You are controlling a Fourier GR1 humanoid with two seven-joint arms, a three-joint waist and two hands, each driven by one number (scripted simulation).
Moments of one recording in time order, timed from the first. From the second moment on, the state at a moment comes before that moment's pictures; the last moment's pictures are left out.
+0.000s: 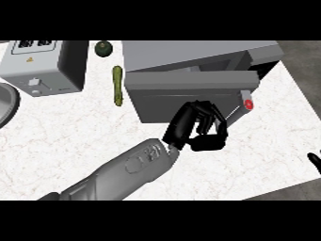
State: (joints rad) left arm -0.84 0.00 -0.93 -0.93 0.57 0.59 -0.23; right arm 0.41 -0.41 -0.08 -2.11 -0.61 0.50 -0.19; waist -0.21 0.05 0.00
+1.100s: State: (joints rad) left arm -0.93 0.00 -0.89 -0.82 0.83 0.55 -0.37; right arm 0.36 -0.46 -0.12 -2.17 -0.74 0.47 -0.12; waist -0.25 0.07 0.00
